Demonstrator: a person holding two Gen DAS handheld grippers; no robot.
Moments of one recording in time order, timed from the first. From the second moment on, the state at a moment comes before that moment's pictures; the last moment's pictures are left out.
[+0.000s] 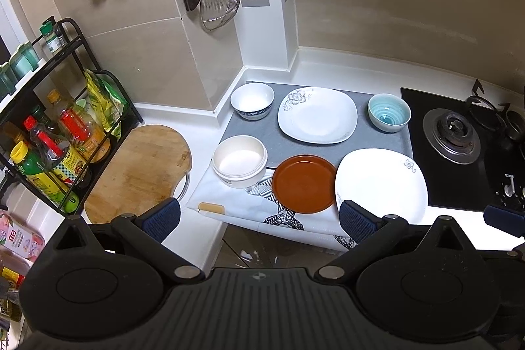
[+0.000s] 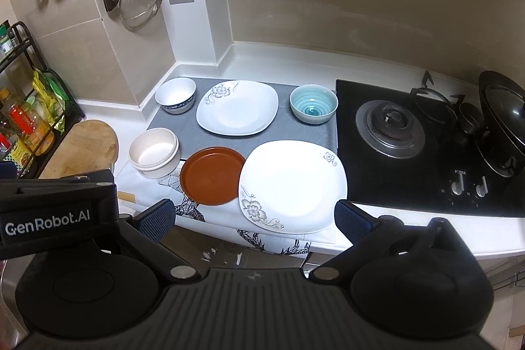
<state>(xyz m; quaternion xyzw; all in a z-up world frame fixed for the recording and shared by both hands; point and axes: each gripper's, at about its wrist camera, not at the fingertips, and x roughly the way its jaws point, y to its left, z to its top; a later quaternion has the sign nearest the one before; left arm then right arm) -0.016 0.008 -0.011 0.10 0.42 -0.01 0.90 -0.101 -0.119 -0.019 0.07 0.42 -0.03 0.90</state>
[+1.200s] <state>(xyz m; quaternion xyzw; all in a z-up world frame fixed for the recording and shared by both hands) -0.002 0.023 -0.033 0.08 0.45 0.00 0.89 -0.083 -0.102 -0.037 0.06 0.45 -0.01 0.89</state>
